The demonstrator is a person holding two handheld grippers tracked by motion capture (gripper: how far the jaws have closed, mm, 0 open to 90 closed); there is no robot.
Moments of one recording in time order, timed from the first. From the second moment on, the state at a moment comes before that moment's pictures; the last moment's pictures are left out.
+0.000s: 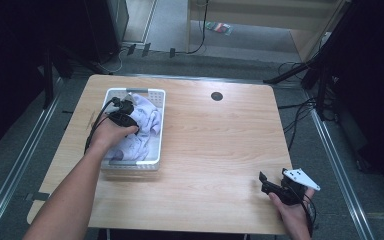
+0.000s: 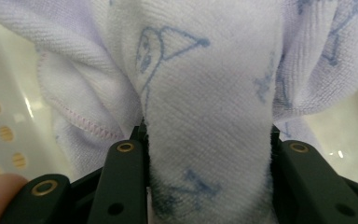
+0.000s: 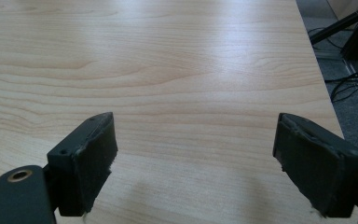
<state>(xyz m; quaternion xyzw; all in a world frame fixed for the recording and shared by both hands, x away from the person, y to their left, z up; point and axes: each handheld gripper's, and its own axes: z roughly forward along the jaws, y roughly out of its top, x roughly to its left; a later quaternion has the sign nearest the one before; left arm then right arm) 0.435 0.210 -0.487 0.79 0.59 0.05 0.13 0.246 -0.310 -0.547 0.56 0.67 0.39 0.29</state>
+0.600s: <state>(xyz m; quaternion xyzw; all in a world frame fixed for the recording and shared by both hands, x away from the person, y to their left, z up) 0.431 0.219 -0.421 0.79 0.59 0.06 0.15 0.246 -0.309 -0.547 0.55 0.67 0.39 0.29</state>
